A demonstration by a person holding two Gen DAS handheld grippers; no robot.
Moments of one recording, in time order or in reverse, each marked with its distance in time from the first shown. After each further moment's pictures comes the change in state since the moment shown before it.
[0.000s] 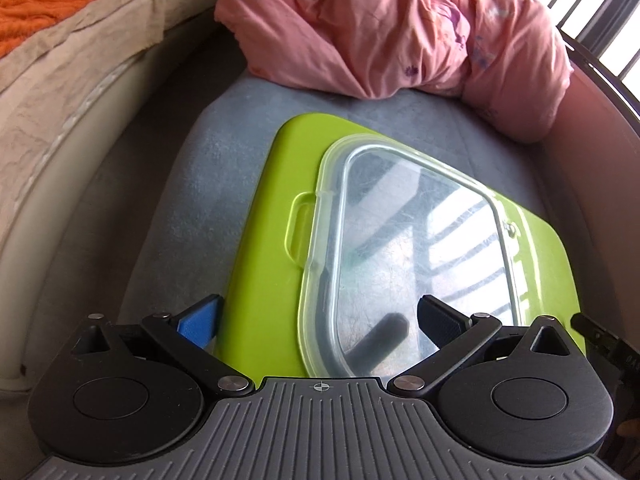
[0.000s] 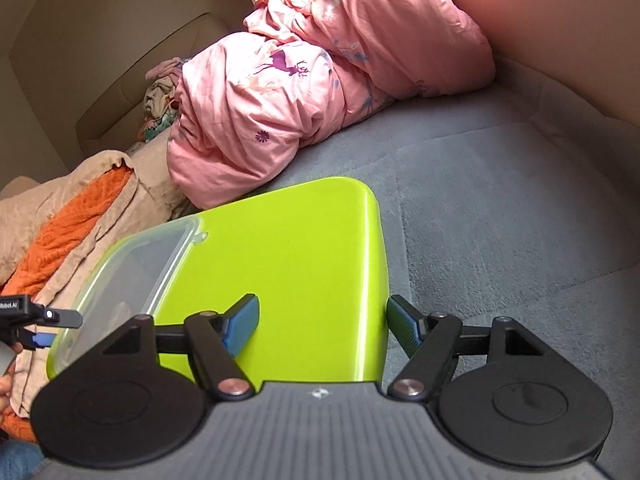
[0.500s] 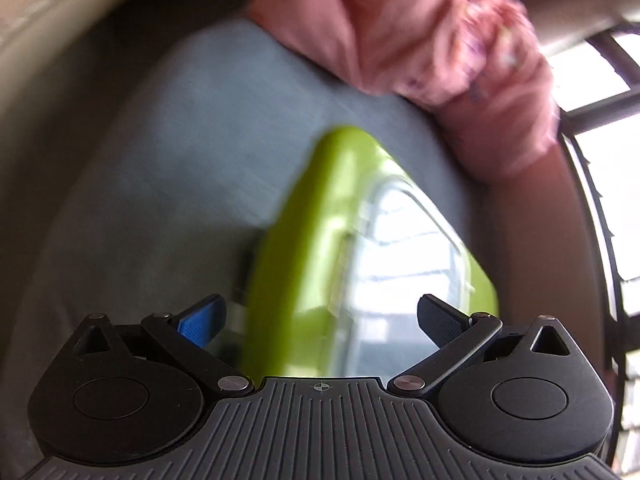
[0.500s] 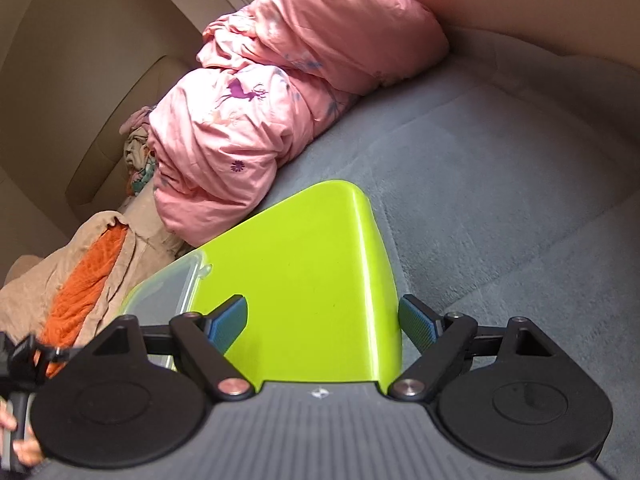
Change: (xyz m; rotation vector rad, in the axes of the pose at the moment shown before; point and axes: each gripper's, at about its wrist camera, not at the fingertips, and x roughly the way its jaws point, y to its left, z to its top) left arm 0.035 0.073 0.036 -0.306 0.109 -0.266; right arm 0.000 -0.026 0.005 0.191 -0.027 0.028
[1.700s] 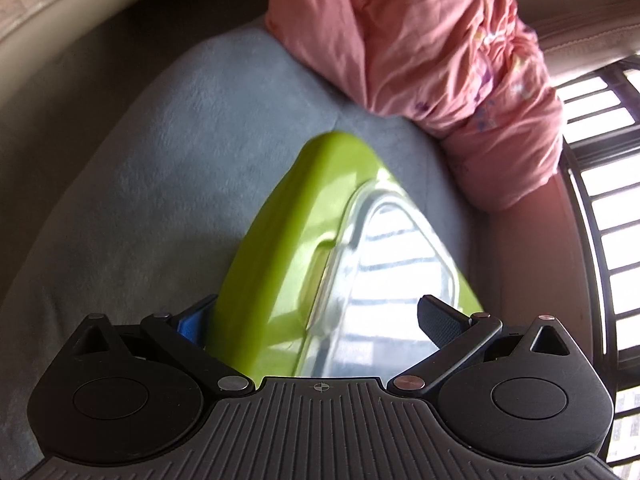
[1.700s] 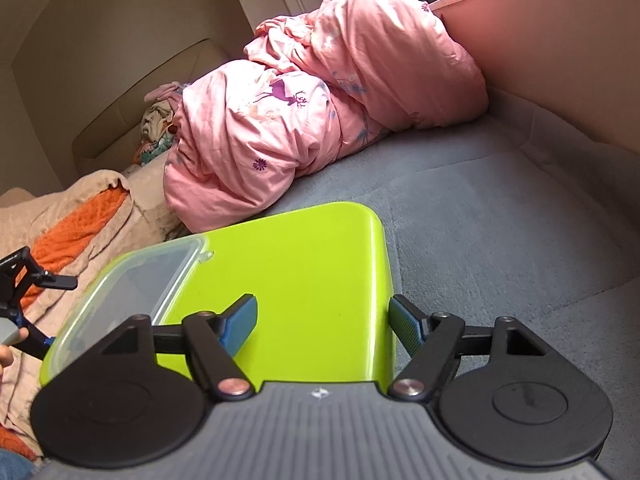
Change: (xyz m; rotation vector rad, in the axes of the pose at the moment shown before) left arm 0.010 -0.004 -0.003 -0.092 -0.010 -0.028; right arm 0.002 0.032 -0.013 -0.225 -0.062 -0.054
